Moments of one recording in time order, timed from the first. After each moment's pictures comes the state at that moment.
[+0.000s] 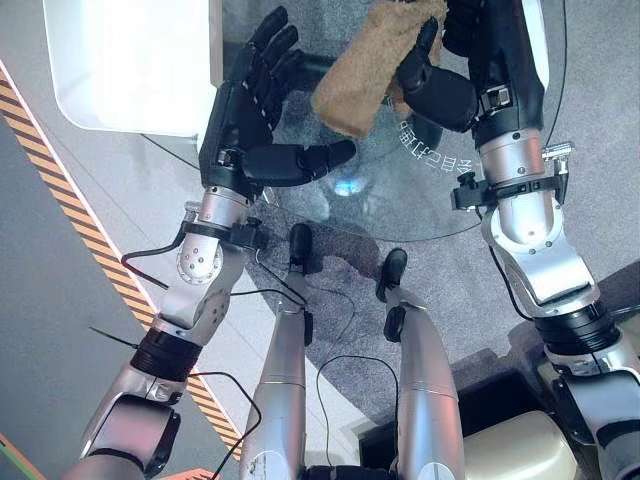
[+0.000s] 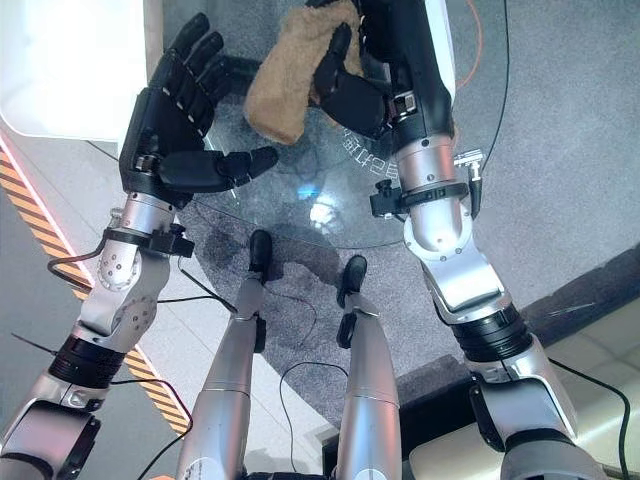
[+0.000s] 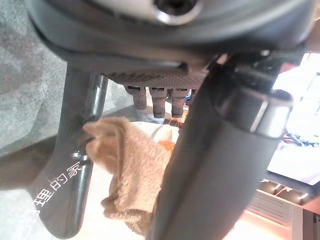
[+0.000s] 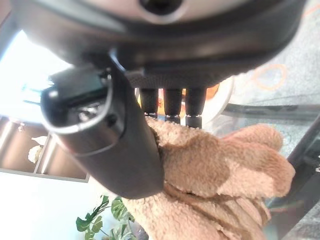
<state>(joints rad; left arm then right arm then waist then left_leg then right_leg) -0.62 0.52 -0.28 0.03 -0.65 -0.28 0.12 -0.80 -0.63 0.29 -0.11 0.20 -0.04 -0.32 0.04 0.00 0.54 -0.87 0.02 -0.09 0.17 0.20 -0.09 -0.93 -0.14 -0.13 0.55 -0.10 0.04</state>
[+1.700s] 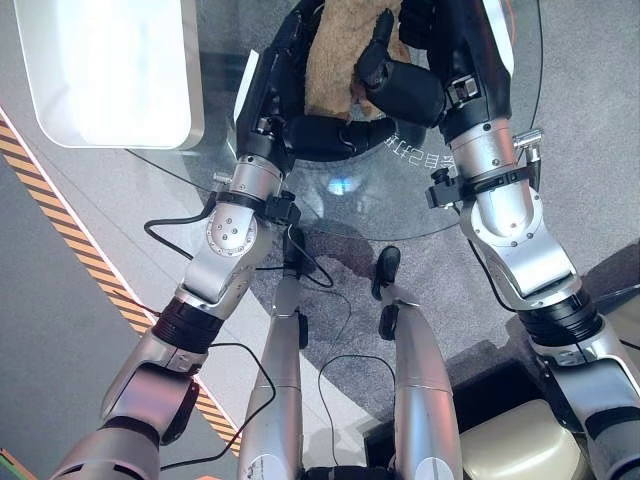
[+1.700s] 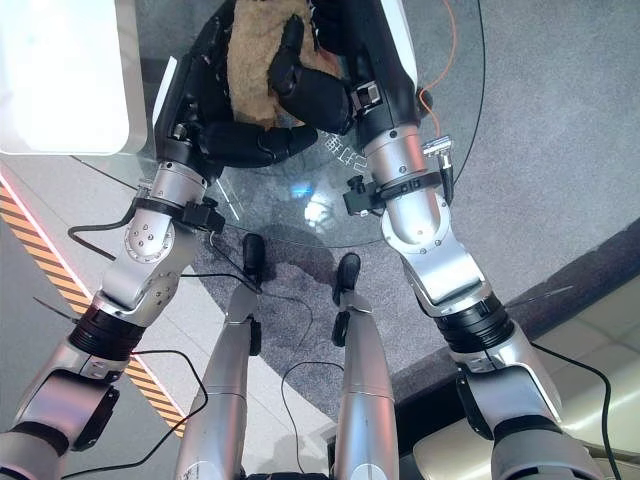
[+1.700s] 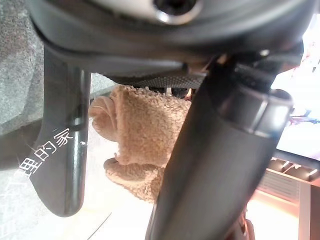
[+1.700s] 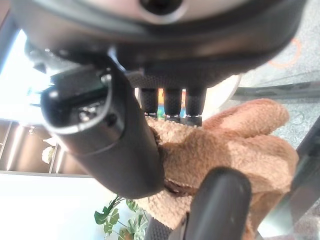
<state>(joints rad) -0.78 0.46 -0.35 0.07 -0.57 -0.18 0.21 -0.85 -0.56 0.34 -0.11 0.25 -0.04 -0.26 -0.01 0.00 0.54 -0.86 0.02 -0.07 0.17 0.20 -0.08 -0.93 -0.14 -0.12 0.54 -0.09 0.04</state>
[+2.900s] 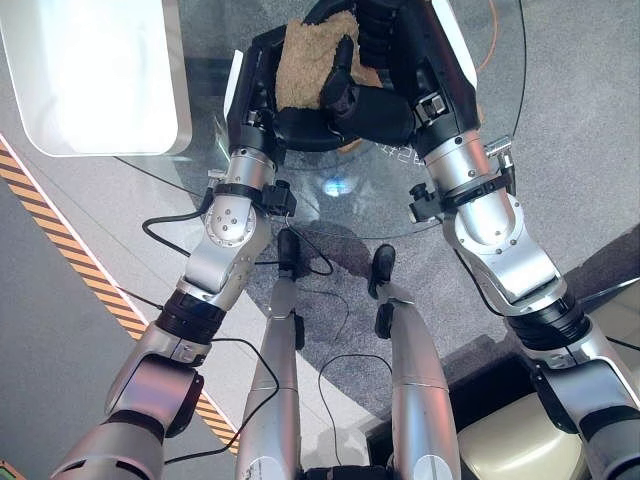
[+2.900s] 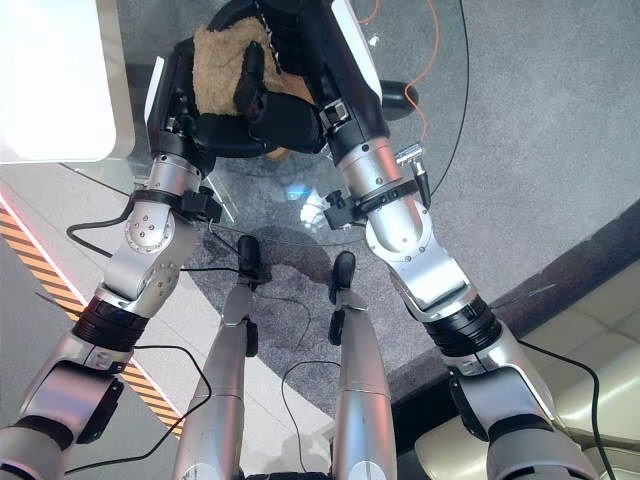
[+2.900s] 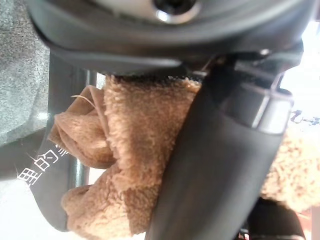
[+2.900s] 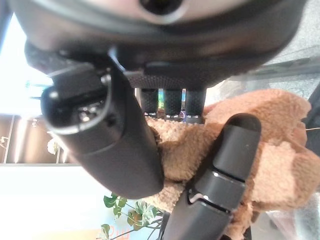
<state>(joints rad) -0.82 0.44 -0.33 0.15 -0.57 -0.17 0.25 -0.85 -0.54 0.40 -0.13 0.28 -0.04 -0.21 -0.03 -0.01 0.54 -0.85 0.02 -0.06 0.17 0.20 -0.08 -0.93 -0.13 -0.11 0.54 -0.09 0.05</state>
